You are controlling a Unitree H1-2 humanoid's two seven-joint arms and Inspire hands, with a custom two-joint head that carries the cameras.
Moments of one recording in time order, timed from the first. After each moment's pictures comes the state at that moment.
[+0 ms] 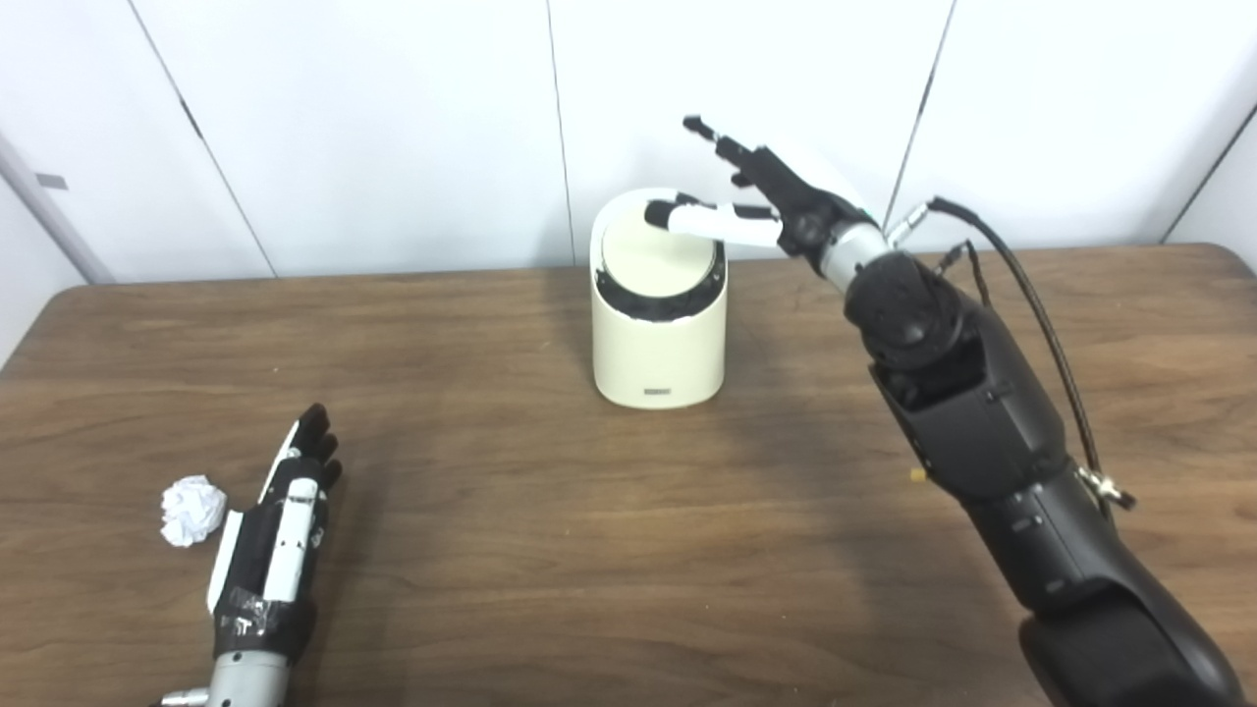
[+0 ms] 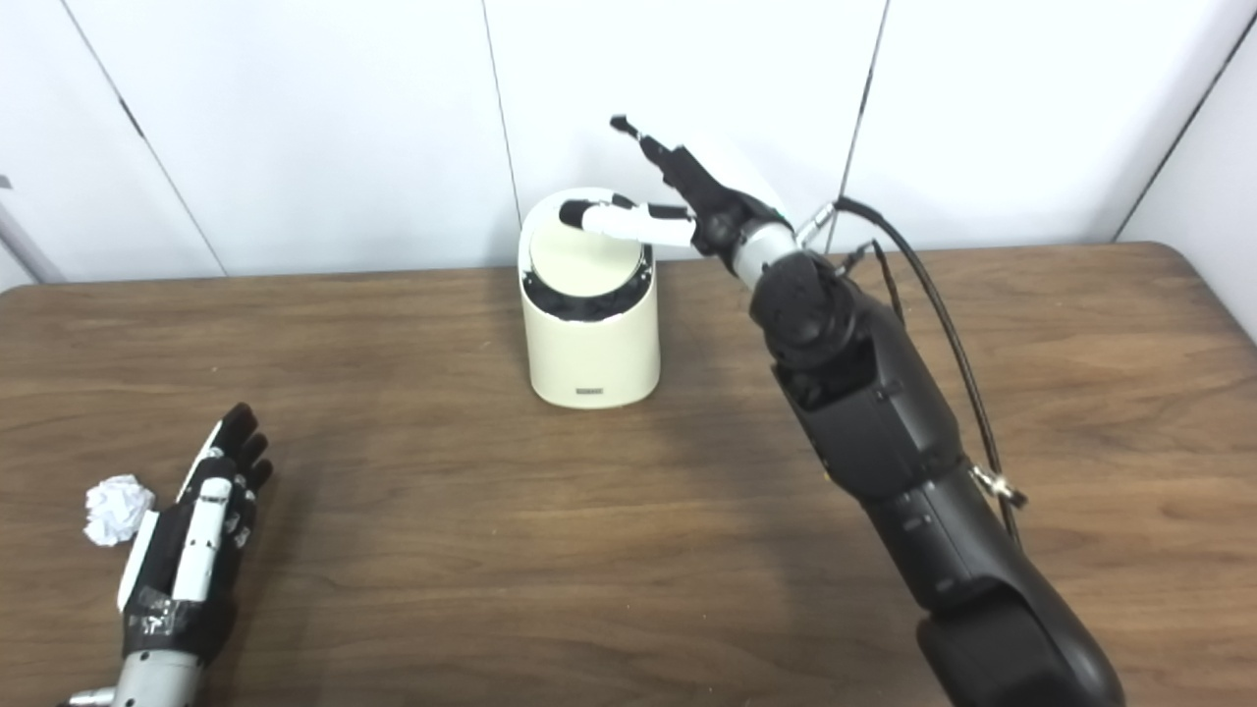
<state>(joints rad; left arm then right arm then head) 0.13 0.14 0.18 -0.11 -0.20 -0.11 -0.12 -0.75 -0.23 0.27 0.09 -0.50 0.44 0.25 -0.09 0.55</state>
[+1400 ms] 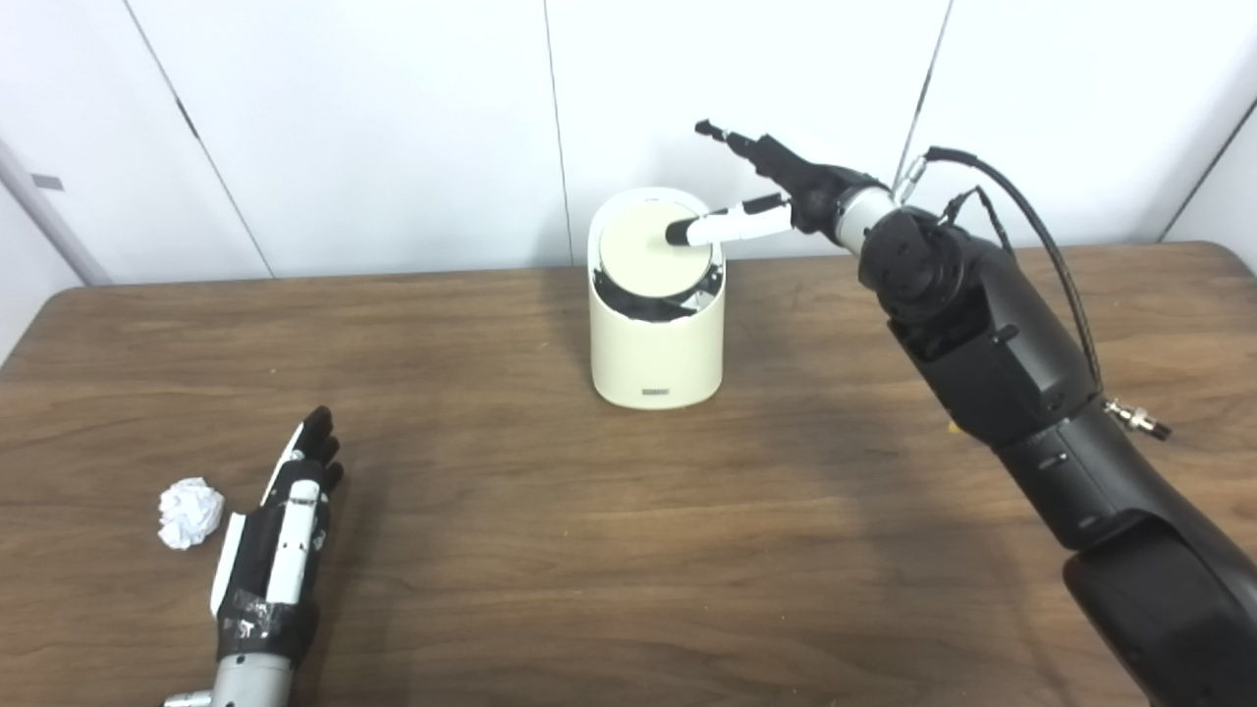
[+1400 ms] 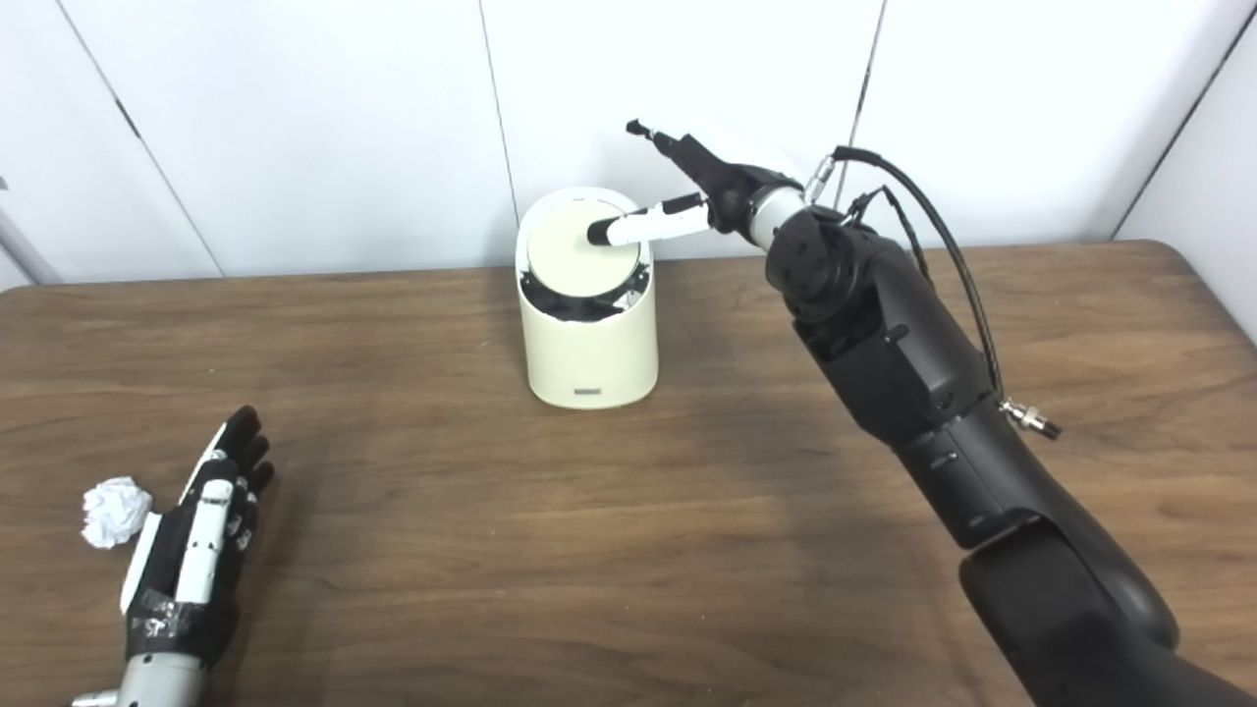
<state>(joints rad) 0.13 0.13 0.17 -0.11 -0.19 -0.10 -0.11 -0.83 -0.35 0.37 0.15 -0.58 0.42 0.36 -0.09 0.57</state>
